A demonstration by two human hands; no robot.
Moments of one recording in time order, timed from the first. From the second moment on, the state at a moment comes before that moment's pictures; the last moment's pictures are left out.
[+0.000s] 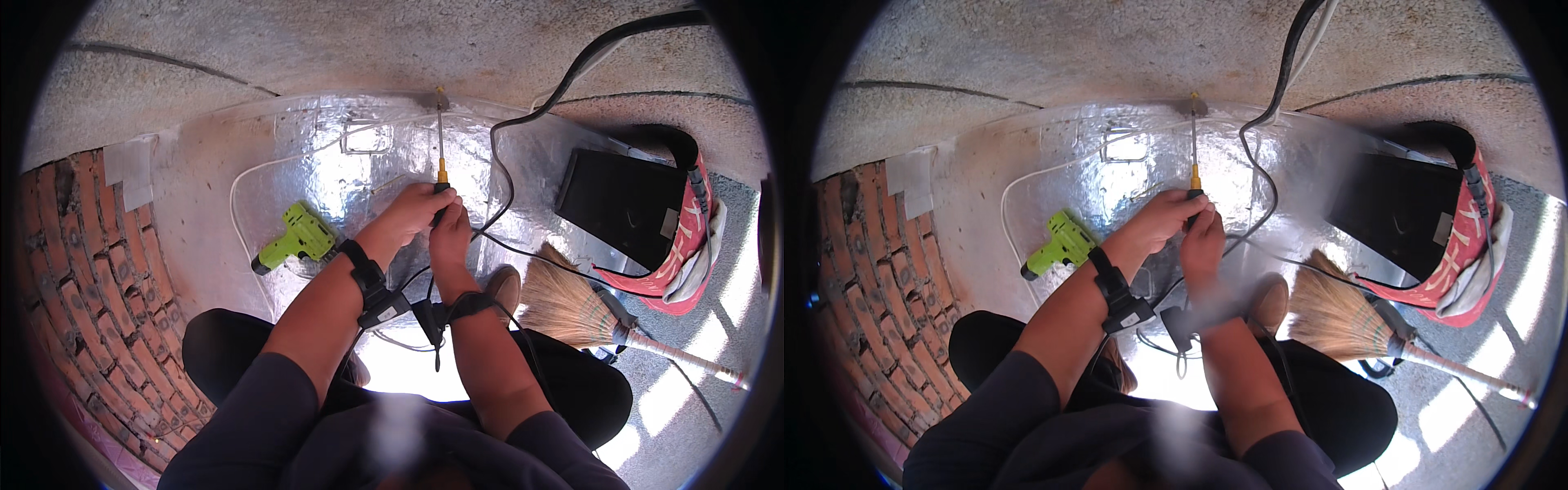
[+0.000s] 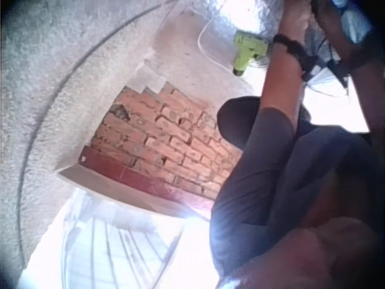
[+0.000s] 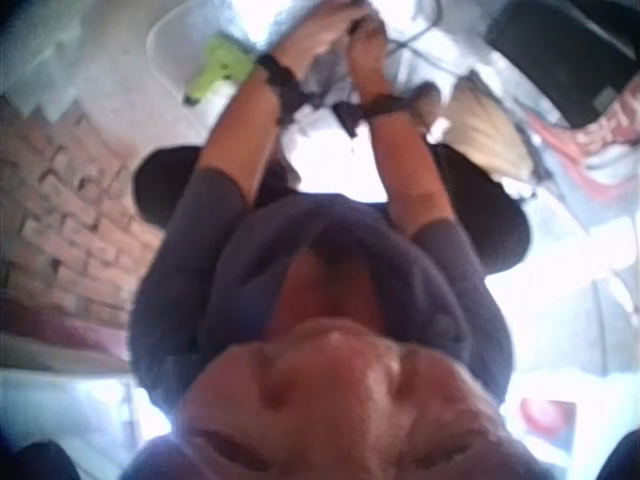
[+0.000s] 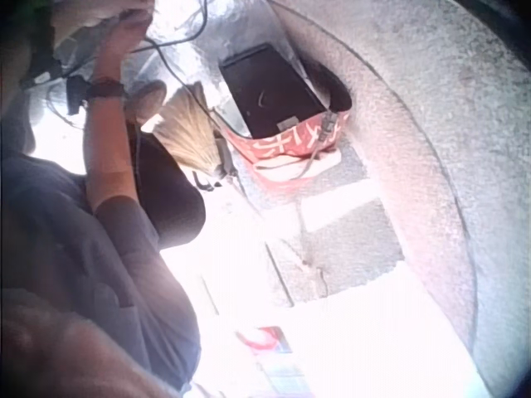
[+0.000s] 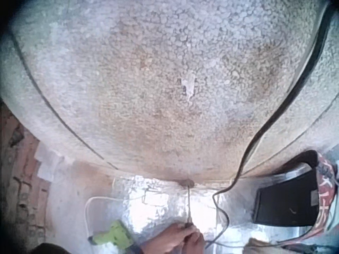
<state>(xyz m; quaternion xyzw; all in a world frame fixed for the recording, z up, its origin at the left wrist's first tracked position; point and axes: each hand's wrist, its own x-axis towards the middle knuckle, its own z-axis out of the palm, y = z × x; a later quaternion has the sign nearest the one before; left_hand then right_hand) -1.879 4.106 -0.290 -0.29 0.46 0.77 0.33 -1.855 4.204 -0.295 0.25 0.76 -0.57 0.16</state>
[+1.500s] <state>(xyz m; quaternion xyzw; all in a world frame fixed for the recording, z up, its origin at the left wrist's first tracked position) -1.878 4.109 -0.332 -0.28 0.50 0.74 0.34 -1.843 4.231 -0.350 0.17 0.83 -0.51 0.14</state>
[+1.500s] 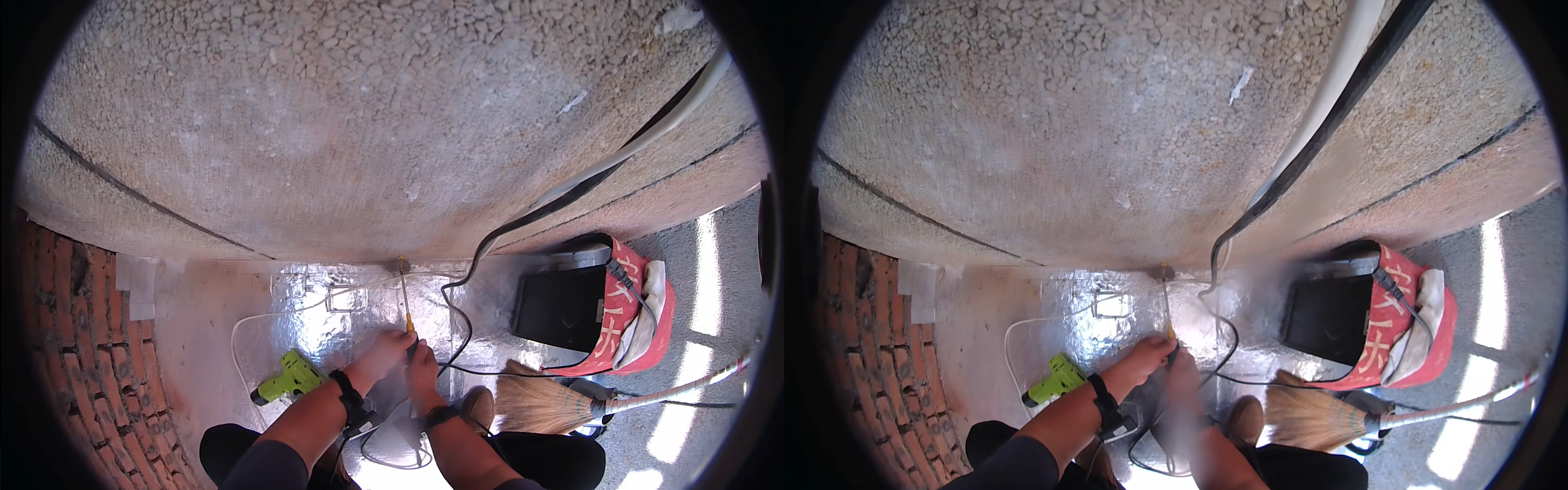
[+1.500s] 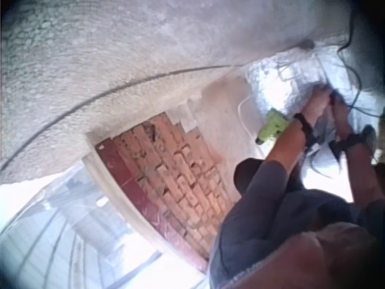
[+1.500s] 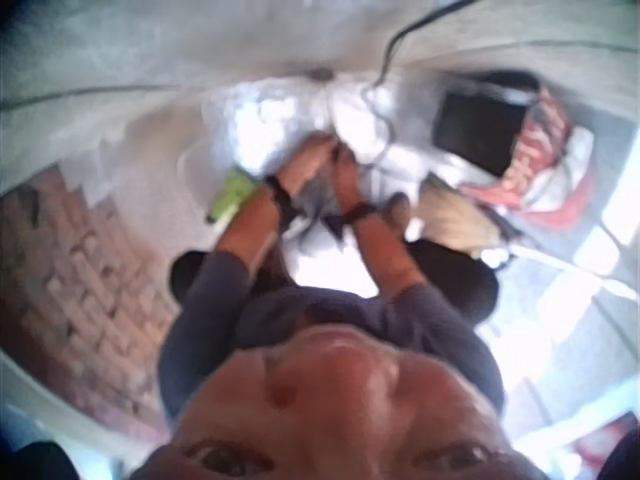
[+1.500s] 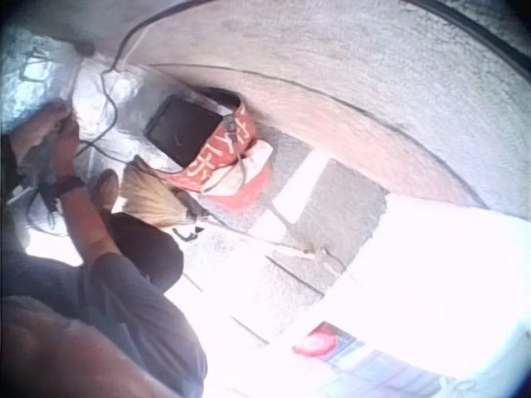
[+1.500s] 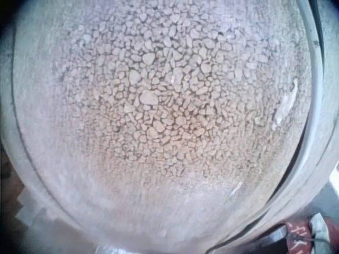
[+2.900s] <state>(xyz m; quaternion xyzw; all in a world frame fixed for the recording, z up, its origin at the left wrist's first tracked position) -1.885 4.113 -0.305 -0.22 0.50 0.79 0.28 -1.865 4.222 -0.310 0.09 0.79 -0.58 0.16</state>
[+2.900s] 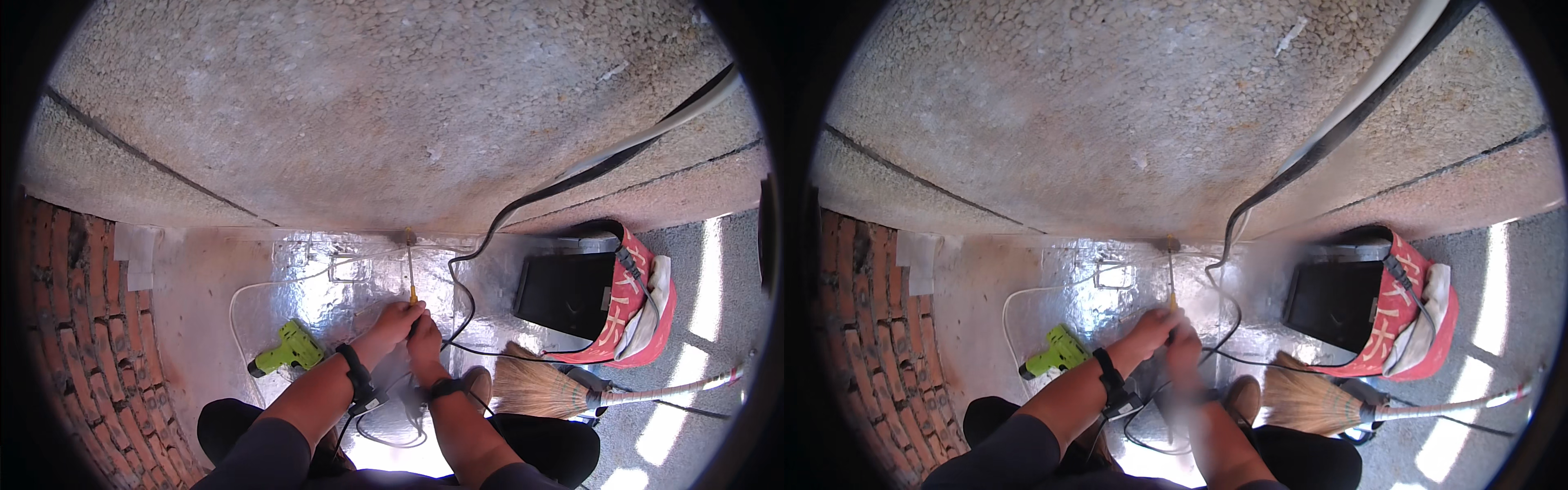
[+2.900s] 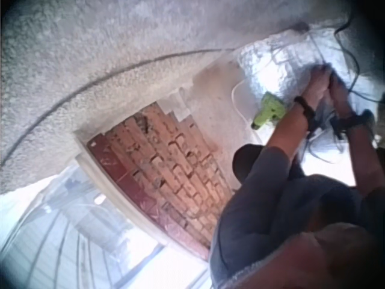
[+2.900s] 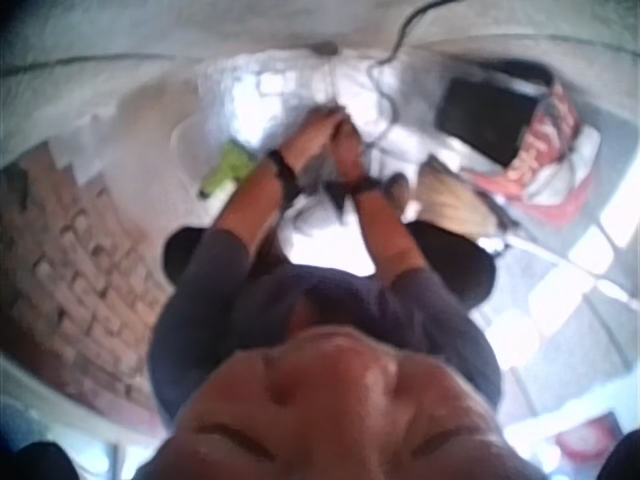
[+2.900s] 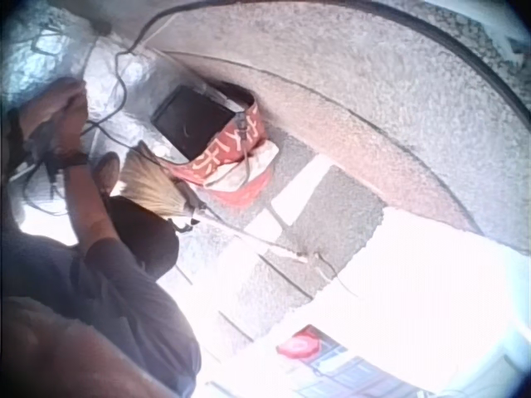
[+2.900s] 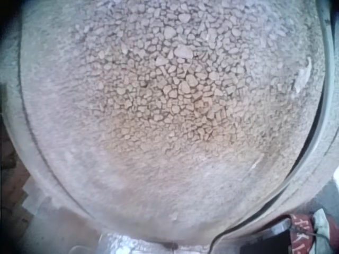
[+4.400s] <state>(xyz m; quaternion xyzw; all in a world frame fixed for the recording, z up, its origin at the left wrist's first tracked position) -1.899 4.107 -0.284 -0.30 0.57 0.71 0.30 -1.875 4.241 -0.316 0.27 0.34 -0.80 0.40</state>
